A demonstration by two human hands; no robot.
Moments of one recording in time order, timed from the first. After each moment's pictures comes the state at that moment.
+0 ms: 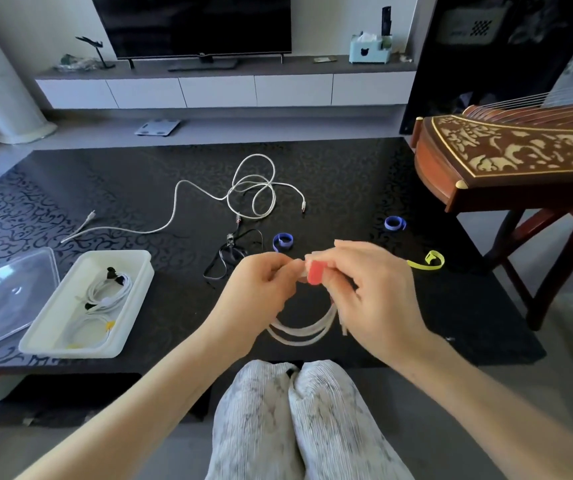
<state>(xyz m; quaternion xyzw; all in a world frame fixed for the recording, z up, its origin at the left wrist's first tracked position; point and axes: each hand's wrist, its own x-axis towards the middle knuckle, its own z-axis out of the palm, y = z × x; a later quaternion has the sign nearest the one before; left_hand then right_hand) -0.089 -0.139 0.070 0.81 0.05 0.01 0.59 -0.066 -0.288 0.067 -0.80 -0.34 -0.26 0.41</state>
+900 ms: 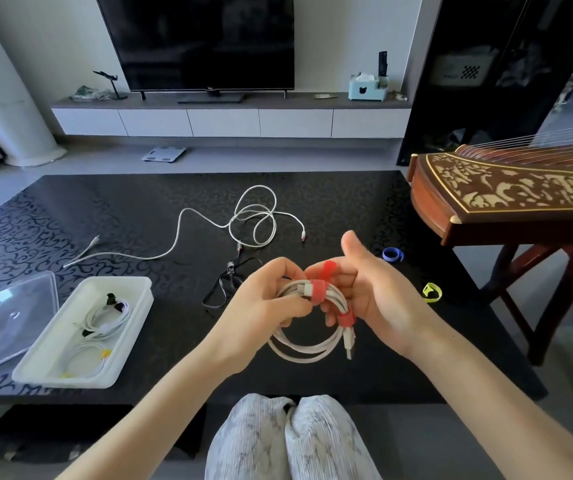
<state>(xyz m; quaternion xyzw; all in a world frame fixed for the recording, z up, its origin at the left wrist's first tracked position) -0.084 -0.134 0.089 0.74 -0.03 -0.02 0.67 -0.038 -0.297 0.099 -0.65 -0.15 0.25 0.70</state>
